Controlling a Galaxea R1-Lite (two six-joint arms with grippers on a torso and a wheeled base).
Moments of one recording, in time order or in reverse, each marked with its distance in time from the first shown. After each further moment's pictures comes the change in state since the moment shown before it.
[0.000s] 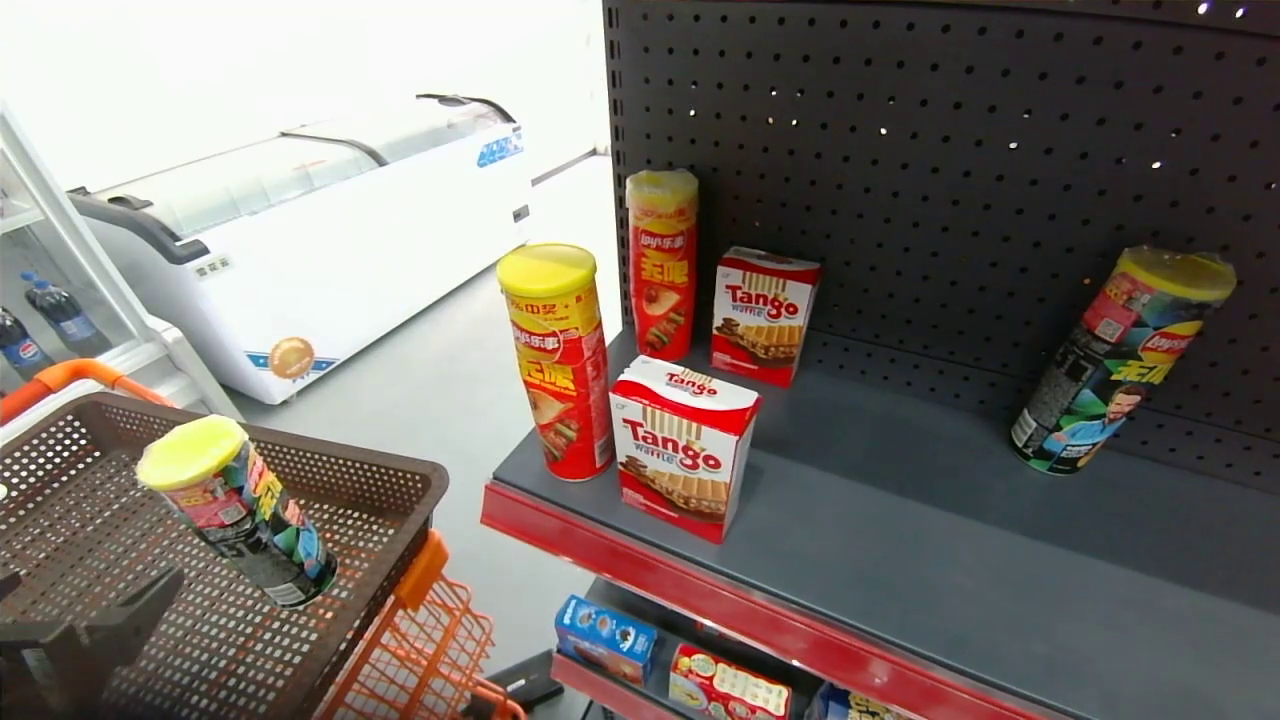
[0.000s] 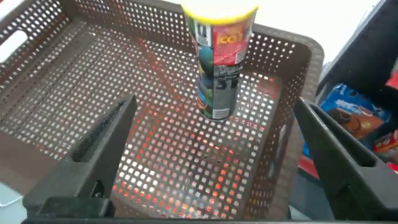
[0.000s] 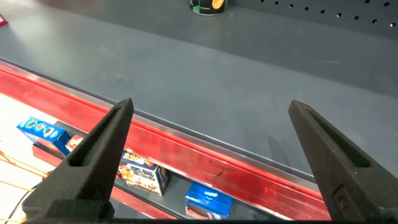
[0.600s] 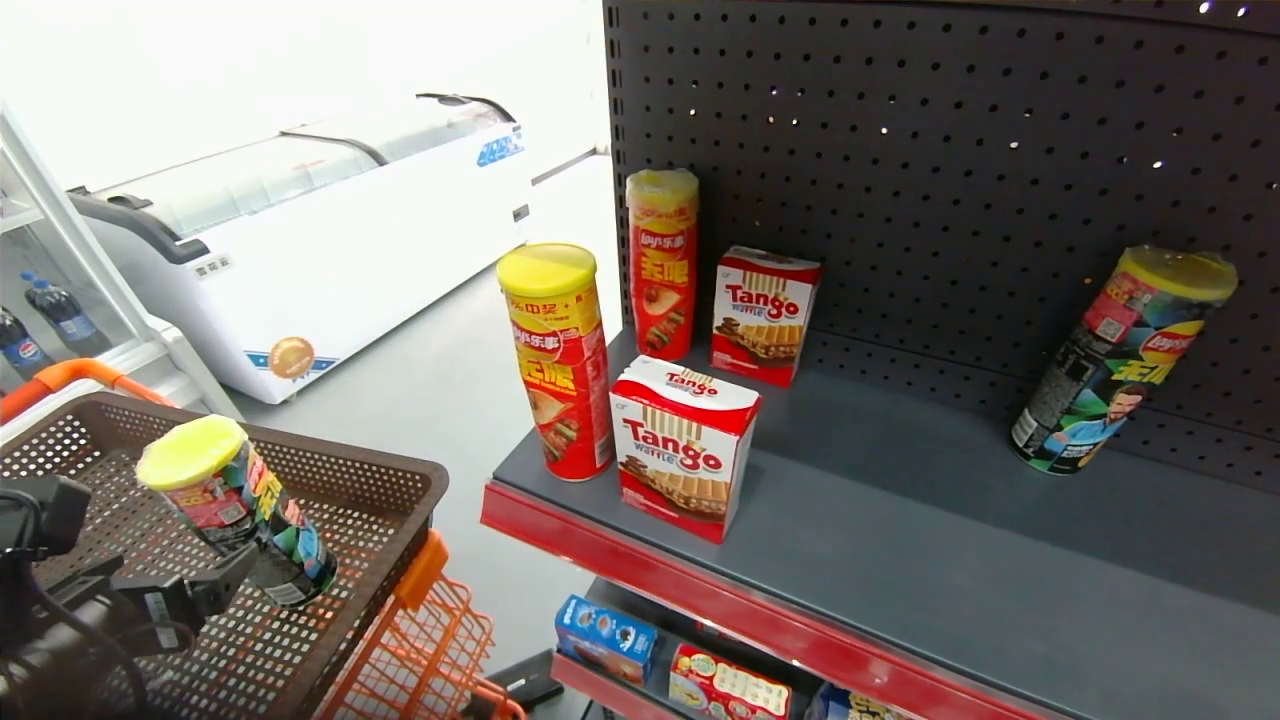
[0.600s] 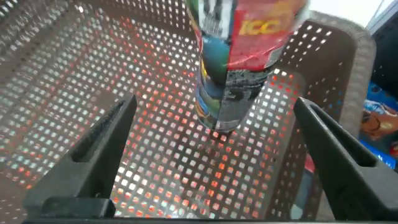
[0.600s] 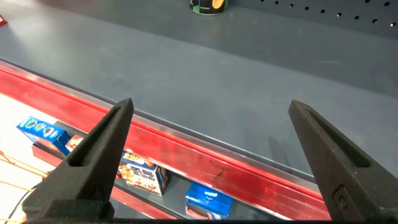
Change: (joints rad) left arm 0.006 0.493 0.060 -0.467 -0.005 -0.022; right arm 0.000 0.000 0.000 0.000 0.000 0.000
